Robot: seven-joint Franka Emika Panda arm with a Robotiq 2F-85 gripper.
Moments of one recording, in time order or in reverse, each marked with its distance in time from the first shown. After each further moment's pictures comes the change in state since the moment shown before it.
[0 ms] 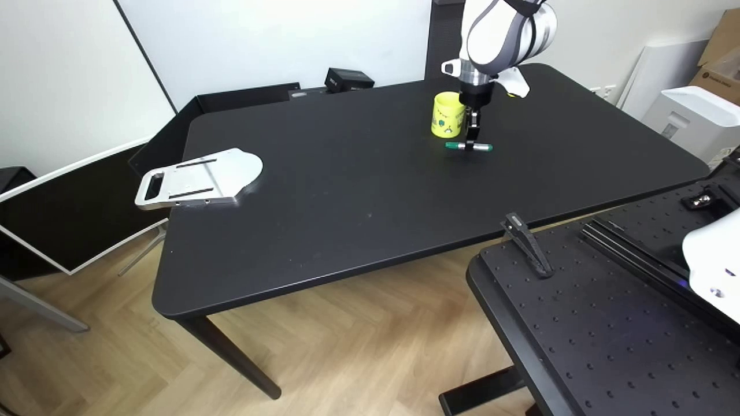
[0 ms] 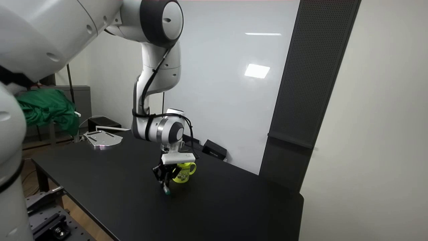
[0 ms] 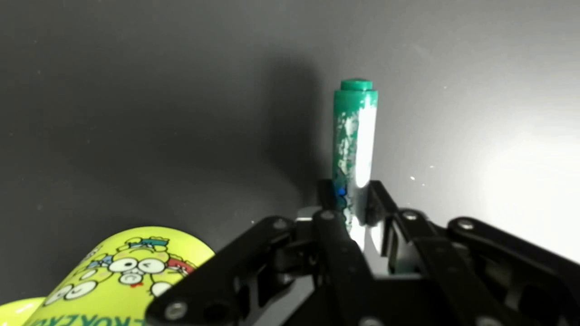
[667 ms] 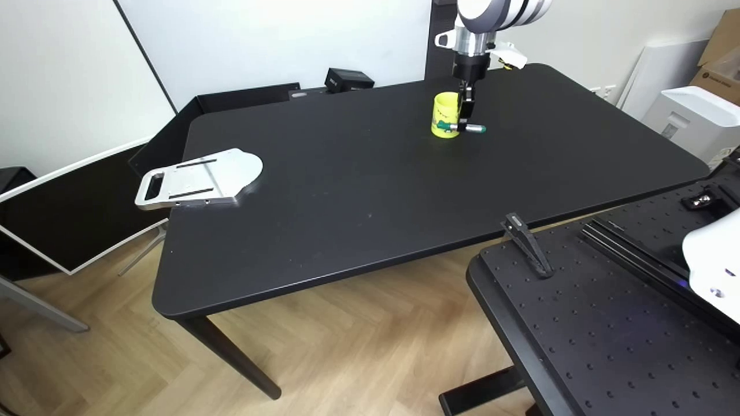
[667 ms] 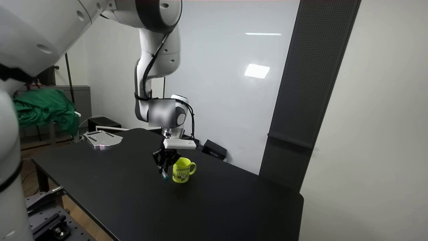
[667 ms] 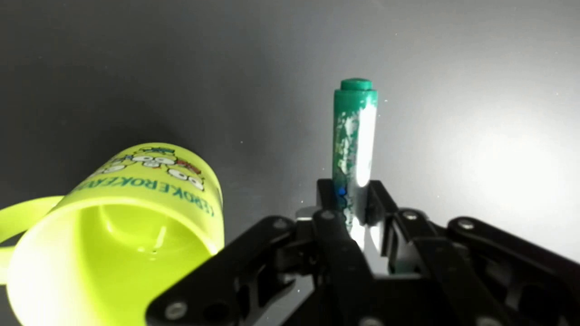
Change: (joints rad) arm -0.059 -0.100 0.094 0.021 0.115 -0.140 -0.108
